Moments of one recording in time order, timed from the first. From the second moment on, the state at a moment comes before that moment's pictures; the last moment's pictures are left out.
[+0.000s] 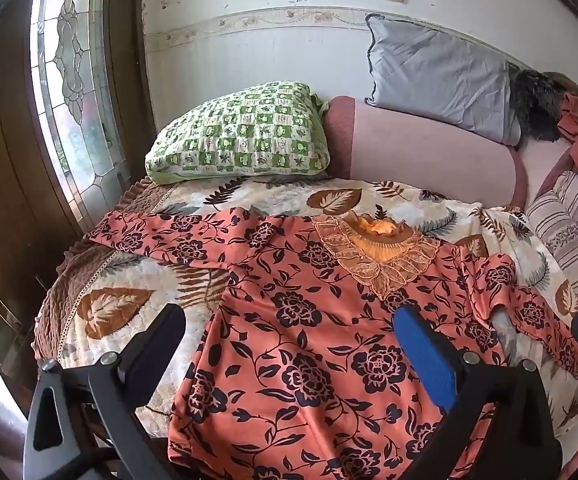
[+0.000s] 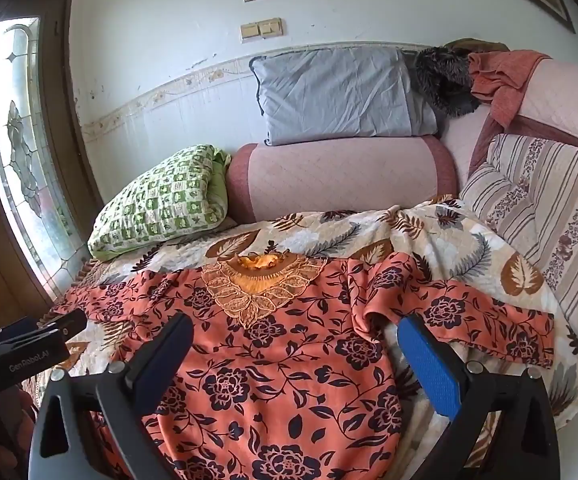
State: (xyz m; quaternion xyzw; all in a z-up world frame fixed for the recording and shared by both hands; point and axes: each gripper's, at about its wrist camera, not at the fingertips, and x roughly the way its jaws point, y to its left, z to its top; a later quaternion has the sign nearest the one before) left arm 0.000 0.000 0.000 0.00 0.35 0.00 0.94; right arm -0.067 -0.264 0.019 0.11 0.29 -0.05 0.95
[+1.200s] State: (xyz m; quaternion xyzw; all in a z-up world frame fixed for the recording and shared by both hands) left arm 0.017 -0.005 -0.024 0.03 0.35 0.00 0.94; right arm -0.039 -0.265 -0.006 0.10 0.34 -0.06 0.93
